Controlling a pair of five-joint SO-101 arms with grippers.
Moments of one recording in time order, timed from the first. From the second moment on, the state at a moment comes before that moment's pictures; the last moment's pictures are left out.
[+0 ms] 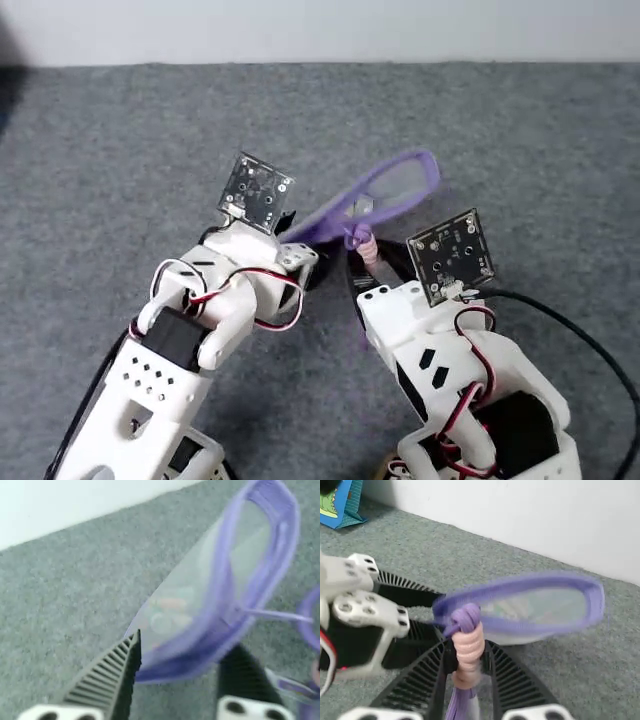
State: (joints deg) left arm 24.2 -48.0 46.7 47.6 4.2; right arm -27.3 -72.2 37.9 68.0 1.5
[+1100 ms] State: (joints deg) left arm 24.4 -48.0 46.6 46.0 4.8; right arm -8.2 -53.7 37.8 41.8 2.9
